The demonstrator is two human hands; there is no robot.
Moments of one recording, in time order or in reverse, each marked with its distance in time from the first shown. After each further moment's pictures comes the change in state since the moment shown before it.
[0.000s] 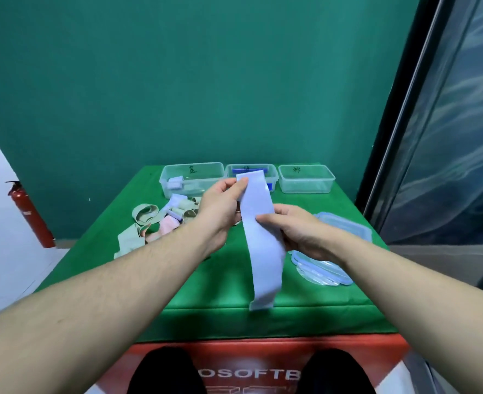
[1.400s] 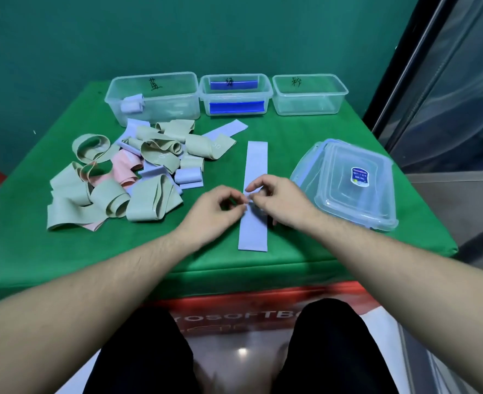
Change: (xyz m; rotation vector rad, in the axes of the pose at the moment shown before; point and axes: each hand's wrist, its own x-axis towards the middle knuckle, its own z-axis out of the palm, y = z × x) left_hand 0.045 -0.170 -0.046 0.709 -0.263 0.174; right_hand 0.082 0.137 -0.012 -0.408 0.243 -0.002
